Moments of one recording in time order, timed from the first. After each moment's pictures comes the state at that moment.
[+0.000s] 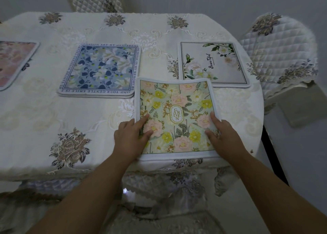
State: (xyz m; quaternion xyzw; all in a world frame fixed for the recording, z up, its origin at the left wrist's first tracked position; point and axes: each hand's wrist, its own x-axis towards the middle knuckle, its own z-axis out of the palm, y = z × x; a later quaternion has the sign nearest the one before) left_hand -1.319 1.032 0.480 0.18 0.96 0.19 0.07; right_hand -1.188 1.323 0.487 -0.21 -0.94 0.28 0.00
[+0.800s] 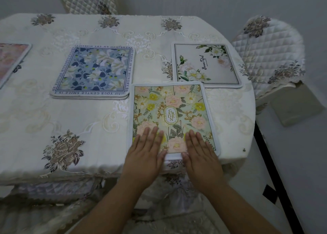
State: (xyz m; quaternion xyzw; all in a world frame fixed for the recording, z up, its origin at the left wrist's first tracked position) left_hand -1.244 1.051 0.470 0.34 0.94 0.05 0.06; right_hand -1.139 1.240 0.477 -0.13 -0.98 0.13 -0.04
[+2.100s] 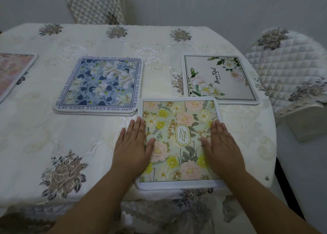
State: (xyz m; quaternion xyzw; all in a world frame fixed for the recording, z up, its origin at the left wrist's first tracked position) left_hand -1.354 1.040 0.464 0.24 0.96 0.13 0.05; right_hand -1.233 1.306 0.471 -0.22 -0.97 0.12 -0.02
